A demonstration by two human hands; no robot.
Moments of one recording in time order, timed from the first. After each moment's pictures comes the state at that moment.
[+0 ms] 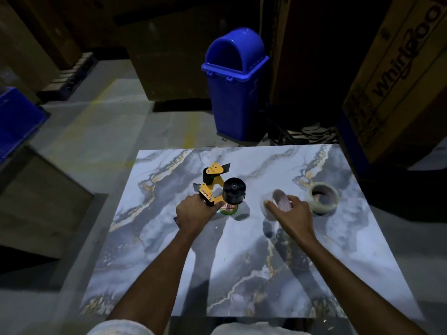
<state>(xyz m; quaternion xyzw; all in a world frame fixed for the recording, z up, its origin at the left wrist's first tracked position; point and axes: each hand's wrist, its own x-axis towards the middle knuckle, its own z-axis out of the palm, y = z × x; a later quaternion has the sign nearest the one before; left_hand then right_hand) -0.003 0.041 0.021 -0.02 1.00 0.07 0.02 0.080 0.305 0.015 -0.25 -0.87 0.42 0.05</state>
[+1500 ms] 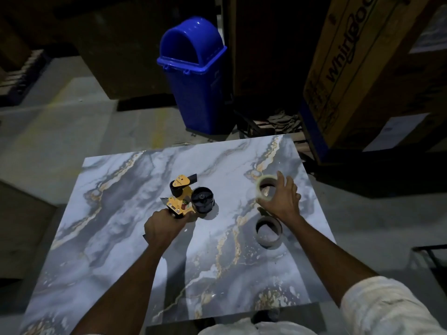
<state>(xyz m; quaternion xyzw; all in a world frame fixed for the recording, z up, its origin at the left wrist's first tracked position) 0.025 0.112 -0.011 -0.07 0.99 0.13 0.08 0.067 0.464 -0.021 -0.23 -0.94 0.26 -0.01</state>
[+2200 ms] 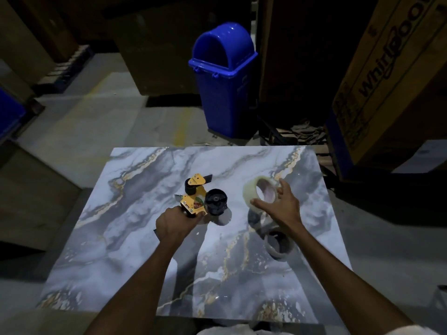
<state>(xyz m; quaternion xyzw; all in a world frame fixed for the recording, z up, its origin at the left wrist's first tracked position) 0.040 0.123 0.016 -0.11 0.99 0.07 0.06 0.062 0.426 0.022 -0.21 -0.84 0.50 0.01</state>
